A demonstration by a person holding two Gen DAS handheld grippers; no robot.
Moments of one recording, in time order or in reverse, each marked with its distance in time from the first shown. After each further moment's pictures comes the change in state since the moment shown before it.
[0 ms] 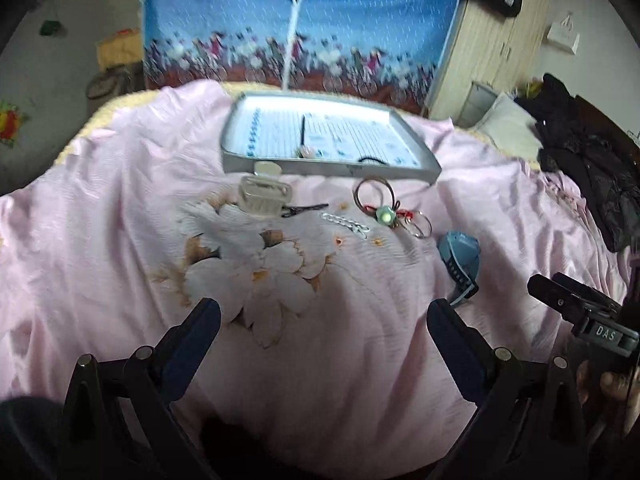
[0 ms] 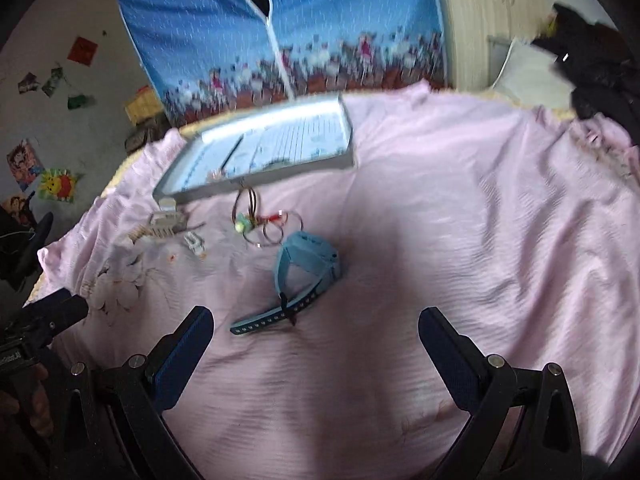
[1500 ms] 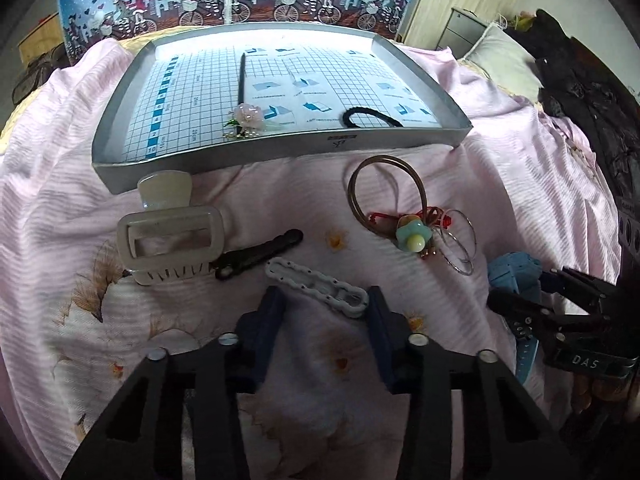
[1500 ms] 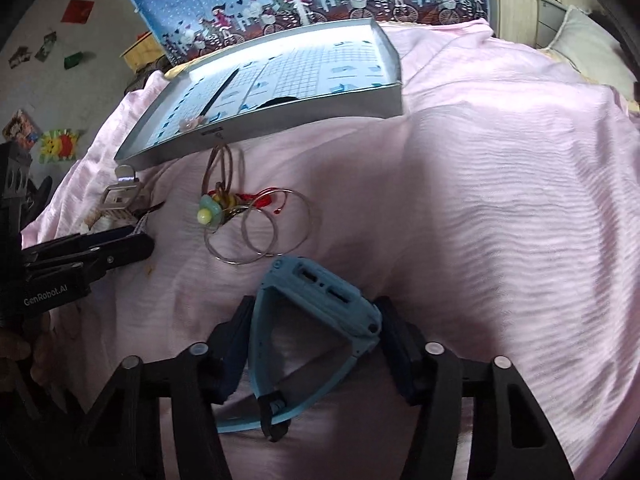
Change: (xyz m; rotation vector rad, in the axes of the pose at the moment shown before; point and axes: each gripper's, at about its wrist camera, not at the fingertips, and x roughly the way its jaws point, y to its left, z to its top) left arm 0.143 0.011 0.068 0.117 0.245 -0.096; right arm 0.116 -0.004 0.041 -0.037 0.199 0.051
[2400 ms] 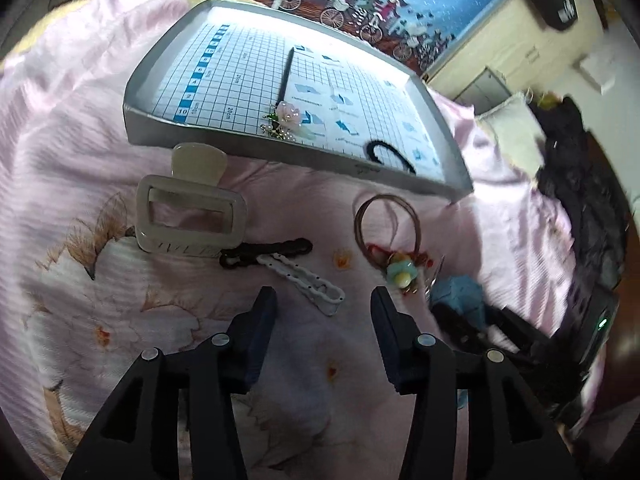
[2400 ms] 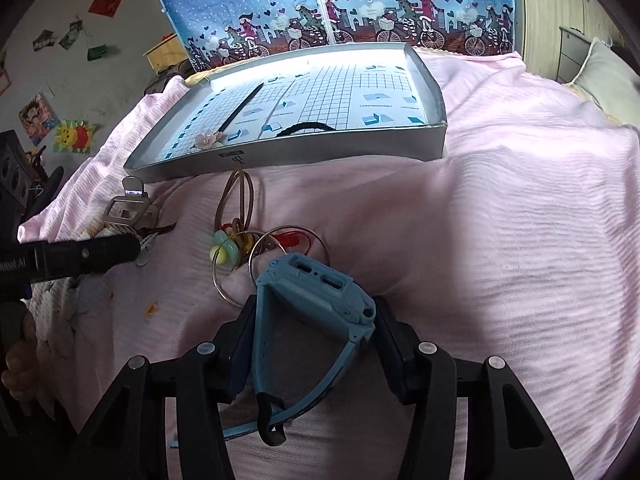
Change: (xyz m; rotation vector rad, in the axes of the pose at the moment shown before) left arm -0.017 0.035 0.005 -0.309 -0.027 -0.163; right arm 0.019 0.016 0.021 -0.098 -0.072 0.022
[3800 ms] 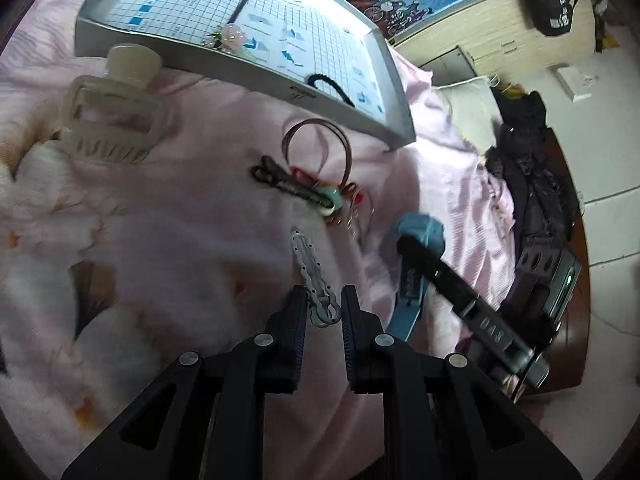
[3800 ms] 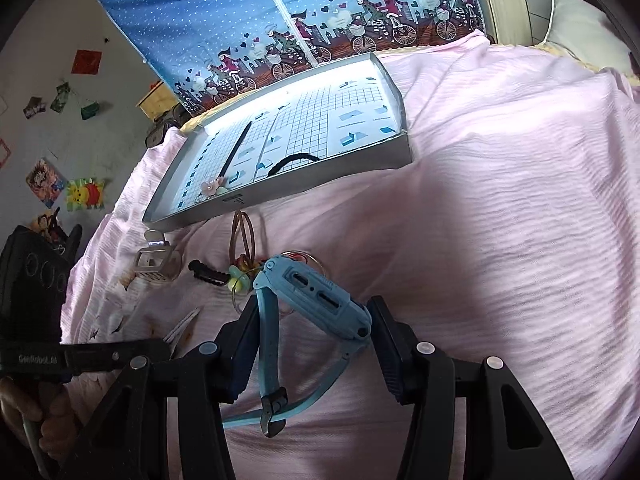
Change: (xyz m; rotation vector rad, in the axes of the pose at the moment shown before) left arm 0.000 -0.017 -0.018 -0.066 0.195 -0.219; right arm -0.029 -0.022 0.002 0.185 -0.060 0.107
